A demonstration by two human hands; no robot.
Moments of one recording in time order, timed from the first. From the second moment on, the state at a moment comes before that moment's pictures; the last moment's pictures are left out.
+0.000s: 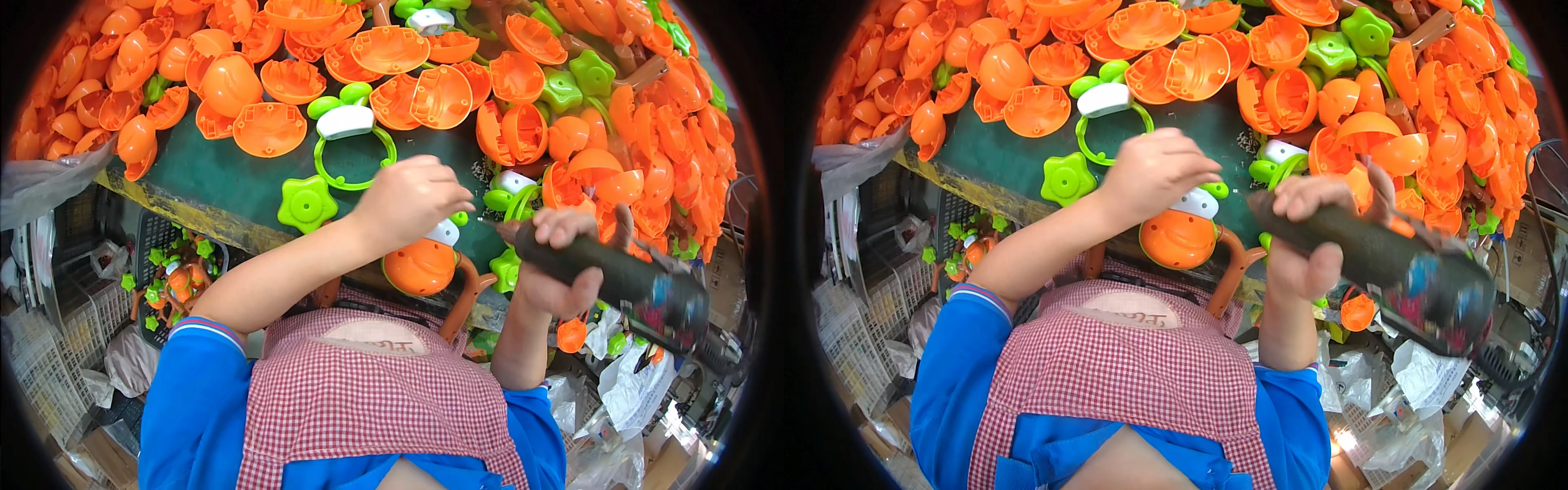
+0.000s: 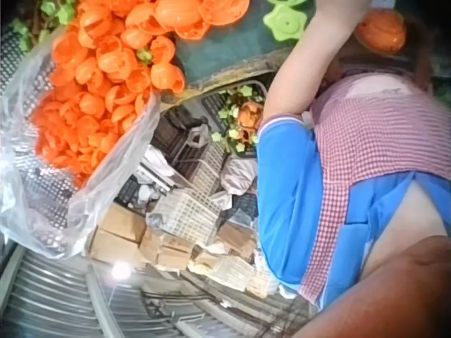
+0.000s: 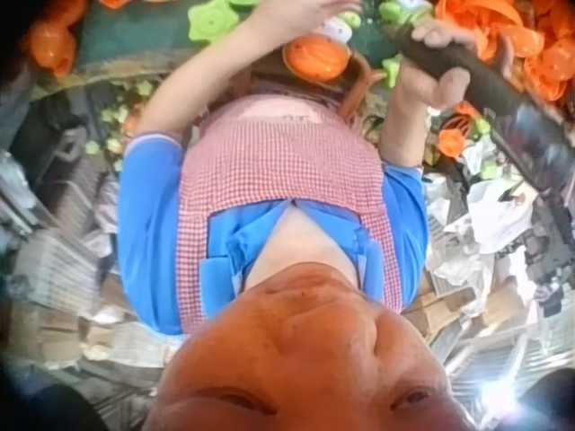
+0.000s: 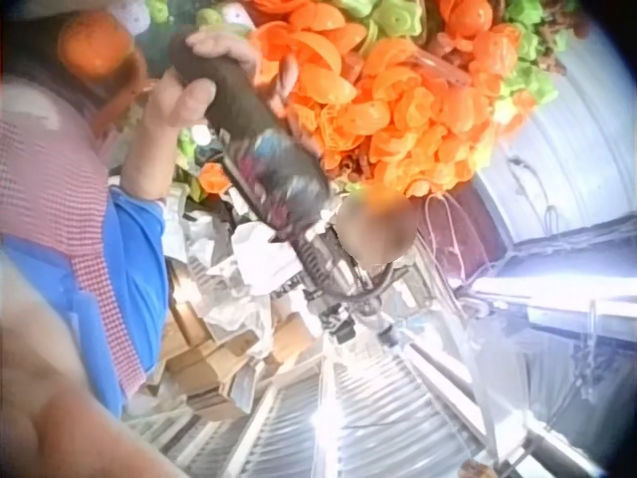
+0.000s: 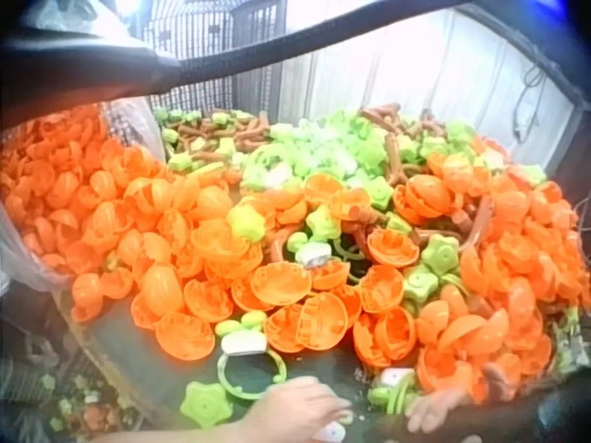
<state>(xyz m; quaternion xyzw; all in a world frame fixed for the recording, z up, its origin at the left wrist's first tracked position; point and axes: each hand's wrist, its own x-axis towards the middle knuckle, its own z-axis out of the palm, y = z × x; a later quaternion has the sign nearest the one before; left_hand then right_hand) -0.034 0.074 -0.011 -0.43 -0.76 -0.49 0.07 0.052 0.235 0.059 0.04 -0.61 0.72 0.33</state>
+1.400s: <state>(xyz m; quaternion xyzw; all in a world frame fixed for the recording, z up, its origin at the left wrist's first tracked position) 0.005 0.074 -0.031 -0.45 -0.72 -0.53 -0.05 0.076 0.192 0.042 0.26 -0.61 0.74 -0.02</state>
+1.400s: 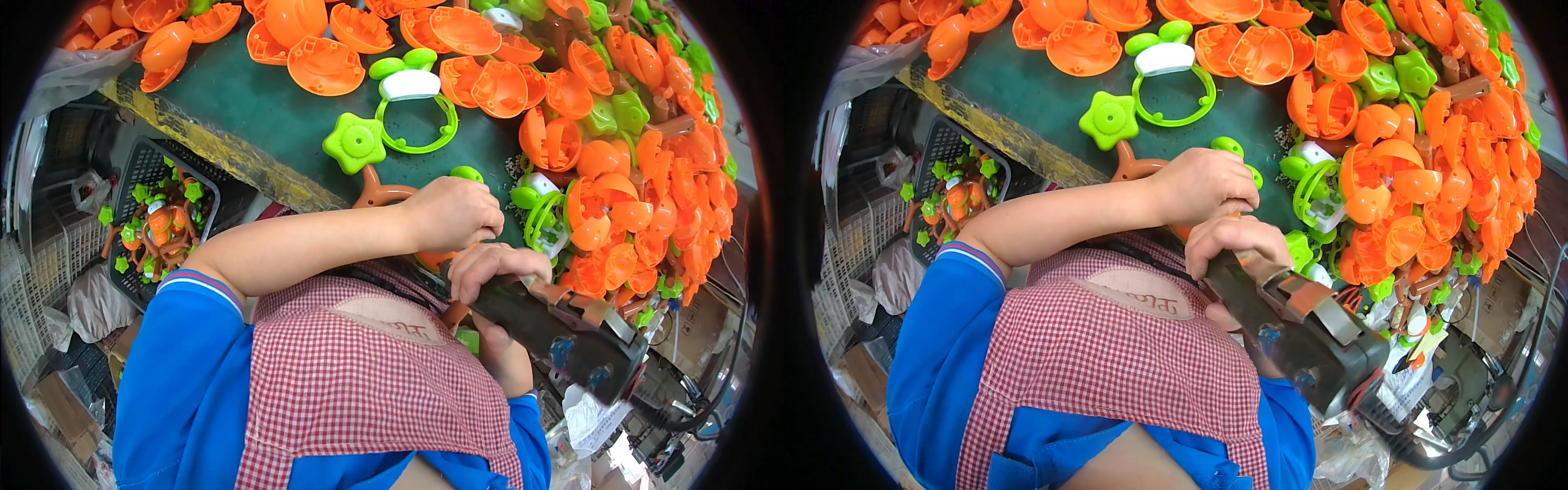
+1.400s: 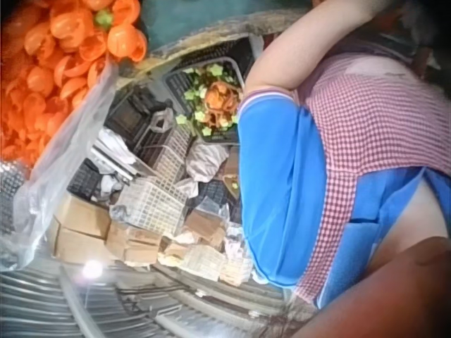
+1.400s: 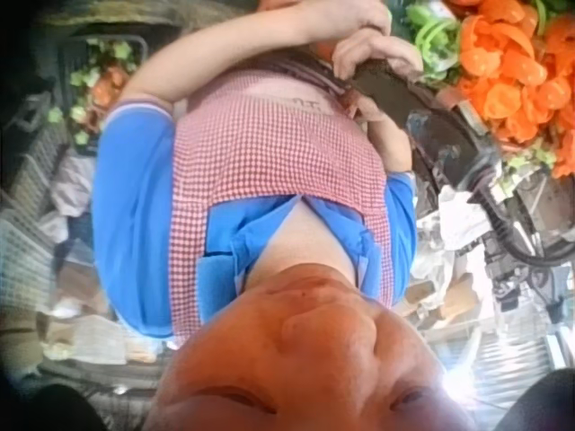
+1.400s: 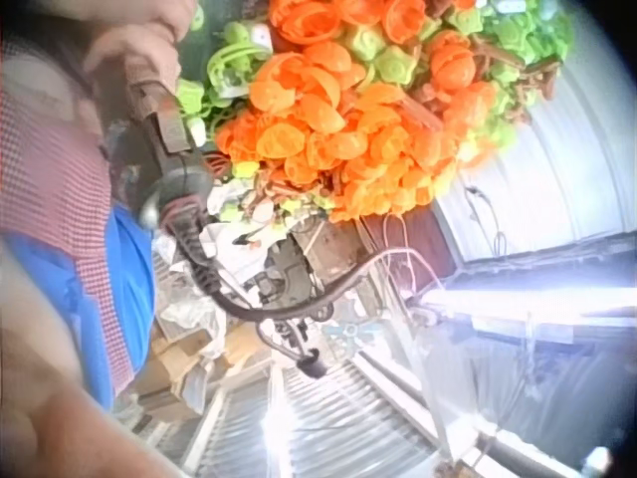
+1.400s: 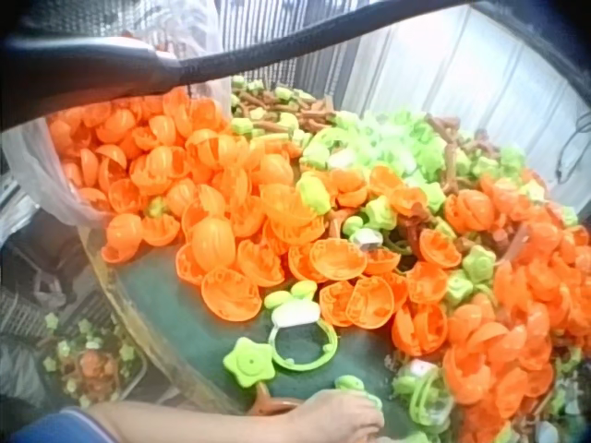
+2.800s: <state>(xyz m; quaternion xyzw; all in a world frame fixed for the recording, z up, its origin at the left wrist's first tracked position) 0.003 0.013 0.007 -0.32 -0.84 -0.27 -0.33 0.059 0.159 0.067 0.07 -0.66 0.75 0.07</state>
